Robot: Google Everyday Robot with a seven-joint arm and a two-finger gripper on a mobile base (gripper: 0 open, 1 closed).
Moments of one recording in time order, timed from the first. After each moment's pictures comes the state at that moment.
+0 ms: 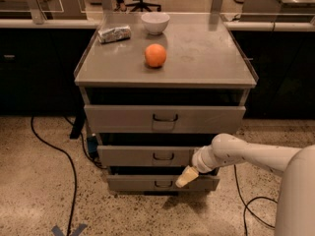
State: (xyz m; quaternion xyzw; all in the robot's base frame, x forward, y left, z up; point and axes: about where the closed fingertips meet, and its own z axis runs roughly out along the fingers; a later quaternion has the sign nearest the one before) arm 0.610 -0.144 0.438 -0.47 0.84 0.13 0.24
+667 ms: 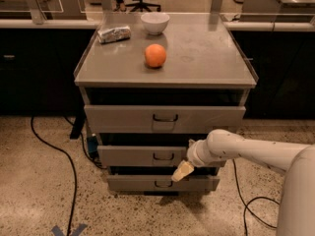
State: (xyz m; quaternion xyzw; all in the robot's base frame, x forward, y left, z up) arm 0.625 -0.121 0.467 -0.50 0.81 0.11 0.28
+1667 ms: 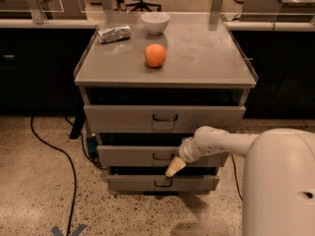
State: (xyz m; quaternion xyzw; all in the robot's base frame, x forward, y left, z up) arm 0.668 -0.105 0.429 -0.50 0.82 0.10 0.26
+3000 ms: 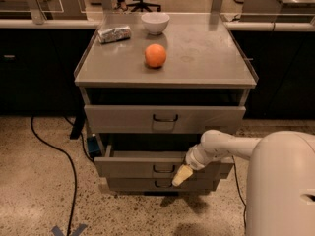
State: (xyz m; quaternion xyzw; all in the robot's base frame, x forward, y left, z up) arm 0.630 -0.127 0.408 -0.49 0.84 0.13 0.20
